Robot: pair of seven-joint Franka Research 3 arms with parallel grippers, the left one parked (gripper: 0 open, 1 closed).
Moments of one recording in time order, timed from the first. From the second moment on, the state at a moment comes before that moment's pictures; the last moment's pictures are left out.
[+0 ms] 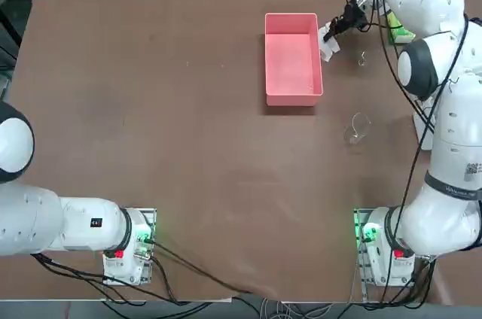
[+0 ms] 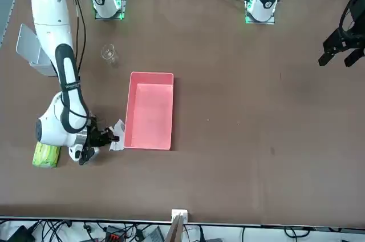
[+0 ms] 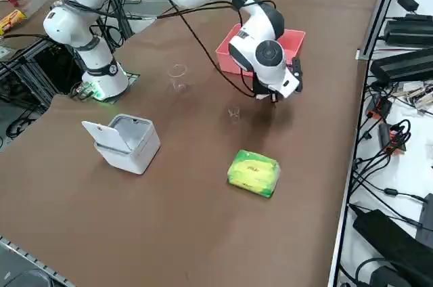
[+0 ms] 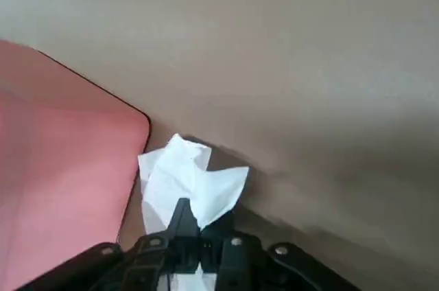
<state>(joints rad) 0.21 0.86 -0.21 -1.44 0.83 2.07 -0.78</state>
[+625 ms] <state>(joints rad) 0.24 0.86 -0.22 -1.44 0.83 2.08 -0.68</state>
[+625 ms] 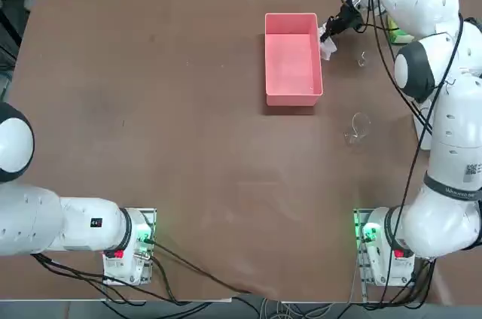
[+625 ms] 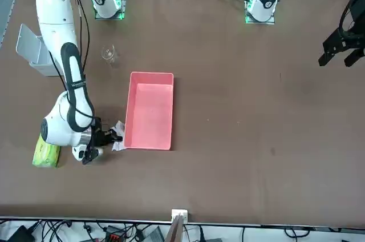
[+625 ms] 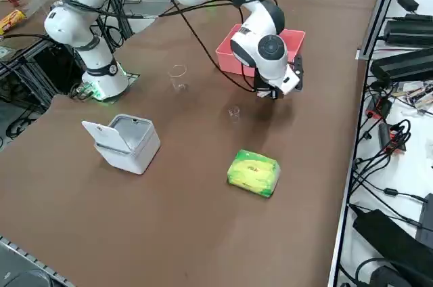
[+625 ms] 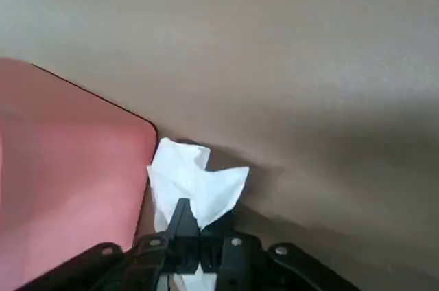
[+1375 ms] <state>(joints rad) 0.26 0.80 -0.22 -1.55 0.83 2.10 -0.66</state>
